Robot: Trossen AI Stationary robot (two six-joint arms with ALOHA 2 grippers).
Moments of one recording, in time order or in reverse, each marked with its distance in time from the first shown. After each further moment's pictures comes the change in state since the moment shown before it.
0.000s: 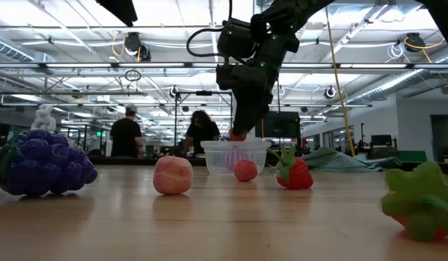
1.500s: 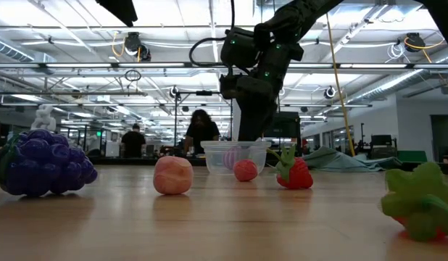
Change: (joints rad) left arm 0.000 0.000 0.000 0.000 0.001 -0.003; right arm 0.000 0.000 -0.076 0.064 0.000 -0.003
